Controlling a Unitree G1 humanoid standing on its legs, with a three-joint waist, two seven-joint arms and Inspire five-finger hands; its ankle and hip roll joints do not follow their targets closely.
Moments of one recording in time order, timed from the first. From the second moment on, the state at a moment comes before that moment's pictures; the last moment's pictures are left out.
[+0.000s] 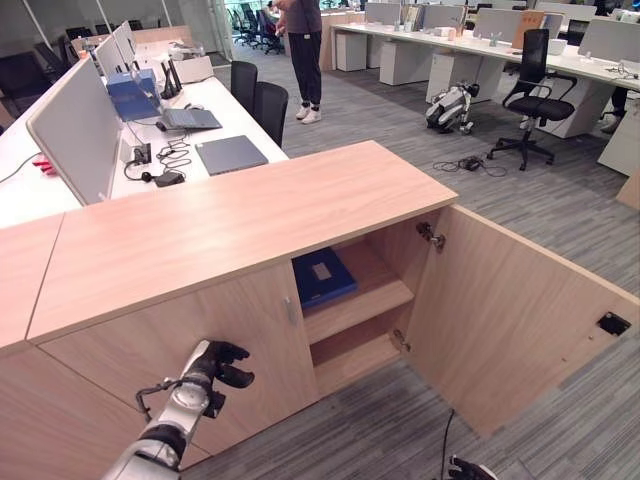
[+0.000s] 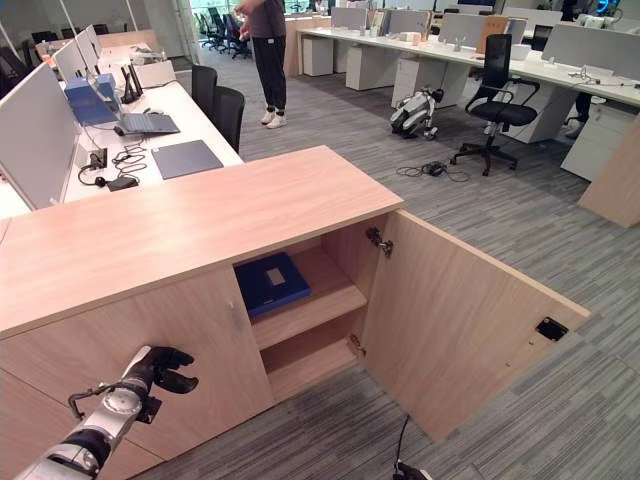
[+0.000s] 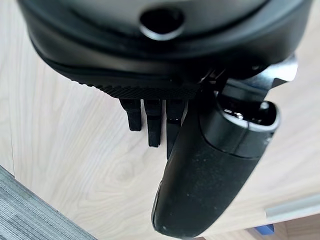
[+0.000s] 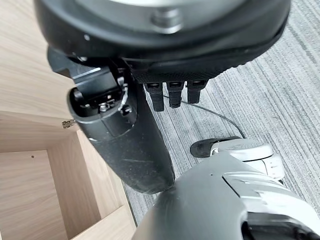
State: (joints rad) left arm -0.32 0.49 -0.31 1.10 -0.08 -0.10 0.08; right arm 0.05 -0.26 0.28 1.17 0.29 -0.06 -0.02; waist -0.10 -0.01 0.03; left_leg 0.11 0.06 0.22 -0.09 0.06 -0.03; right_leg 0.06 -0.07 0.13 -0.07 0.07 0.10
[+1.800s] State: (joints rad) left arm -0.06 0.24 -0.52 1.22 0.28 -0.15 0.04; right arm -0.18 -0.40 0.08 1.31 0.41 -0.06 -0.07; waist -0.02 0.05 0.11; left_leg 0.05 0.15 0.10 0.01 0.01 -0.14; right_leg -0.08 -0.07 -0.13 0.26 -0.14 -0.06
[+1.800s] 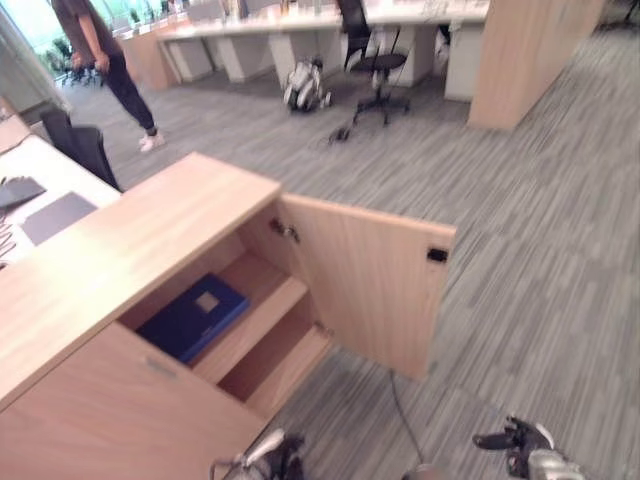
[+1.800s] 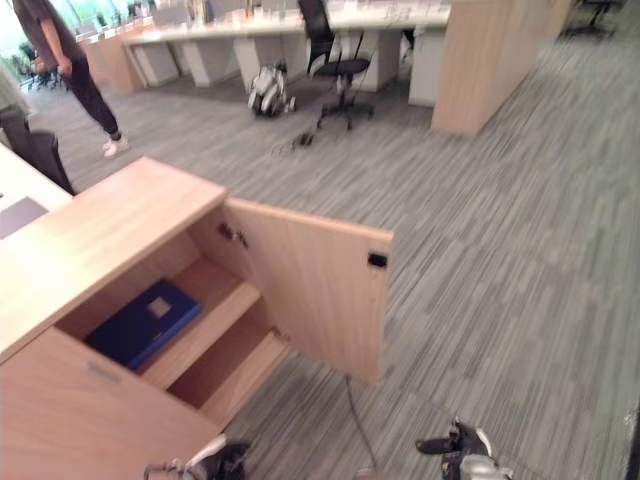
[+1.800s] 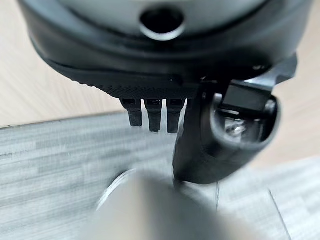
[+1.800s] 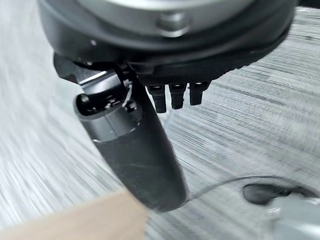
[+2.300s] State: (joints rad) left arm -0.02 0.21 -0.55 1.17 0.28 -0.13 0.04; right arm -0.52 -0.55 0.17 1.22 0.48 -0.07 -0.10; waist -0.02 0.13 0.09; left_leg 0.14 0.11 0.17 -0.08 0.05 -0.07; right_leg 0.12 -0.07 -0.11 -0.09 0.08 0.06
